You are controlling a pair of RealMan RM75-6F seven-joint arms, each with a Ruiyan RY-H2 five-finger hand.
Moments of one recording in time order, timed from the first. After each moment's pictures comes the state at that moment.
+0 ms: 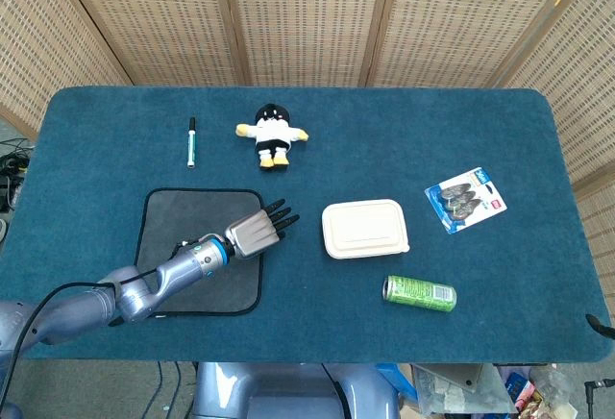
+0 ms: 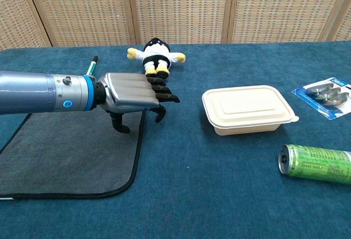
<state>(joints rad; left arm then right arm) -1.03 -1.63 -0.04 -1.11 1.61 0.61 0.37 -0.03 -1.04 0.16 -1.68 -1.16 1.46 -0.11</state>
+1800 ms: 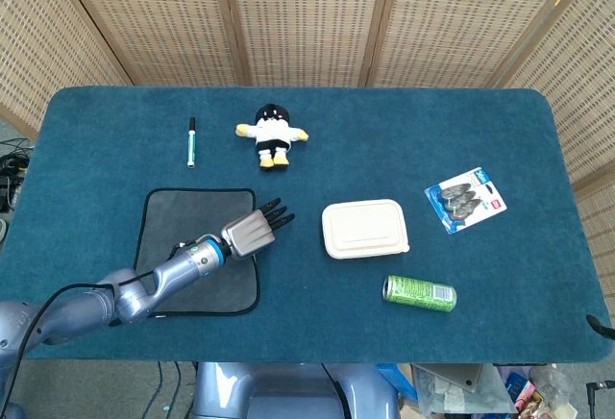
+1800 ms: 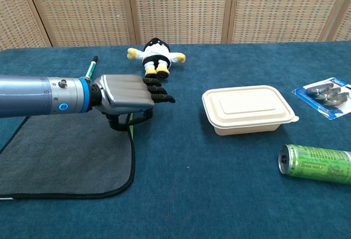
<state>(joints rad) -1.04 -1.63 0.01 -1.10 1.57 0.67 0.39 -0.03 -1.03 0.15 -1.68 -1.17 1.46 -0.09</state>
